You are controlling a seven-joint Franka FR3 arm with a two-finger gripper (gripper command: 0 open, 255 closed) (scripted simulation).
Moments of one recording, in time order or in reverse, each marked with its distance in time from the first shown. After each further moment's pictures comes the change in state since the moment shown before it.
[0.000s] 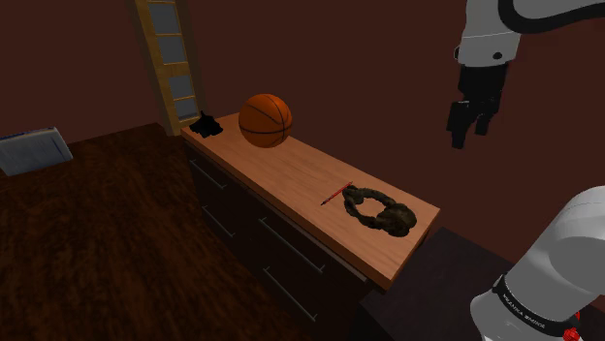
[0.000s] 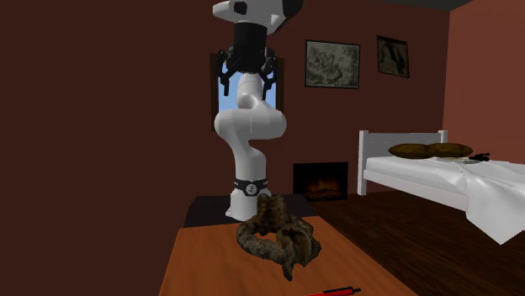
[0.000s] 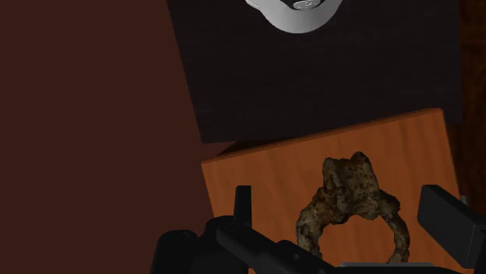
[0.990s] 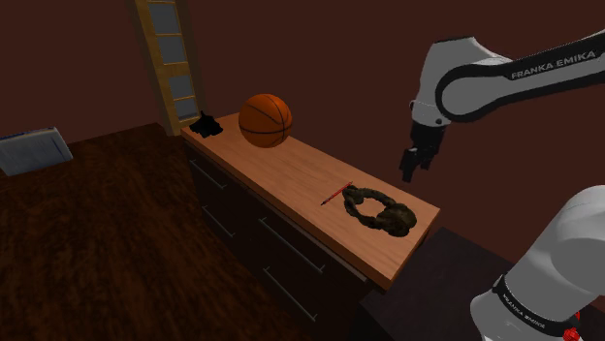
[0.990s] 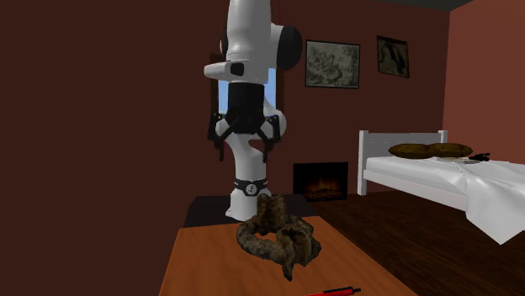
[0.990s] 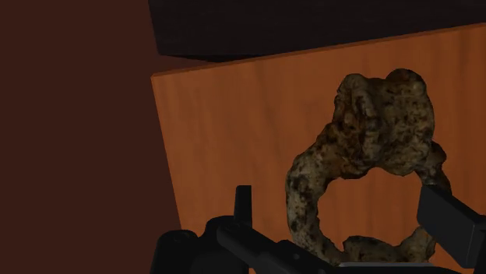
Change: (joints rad) arm 0.027 0.221 -0.073 -0.258 -0.011 0.614 -0.086
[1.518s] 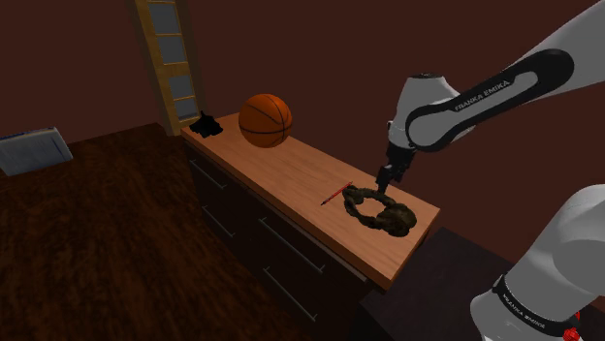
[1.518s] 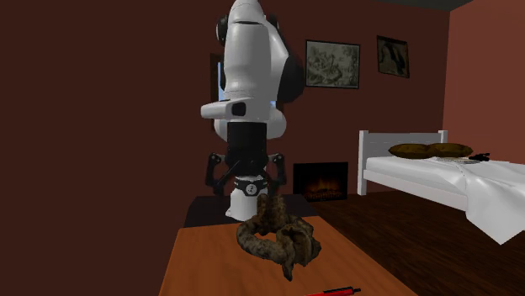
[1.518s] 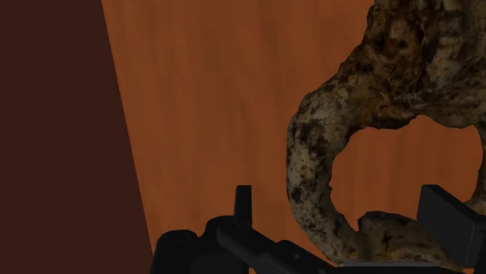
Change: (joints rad) arm 0.030 0.293 -0.040 -0.008 0.025 0.385 -0.072
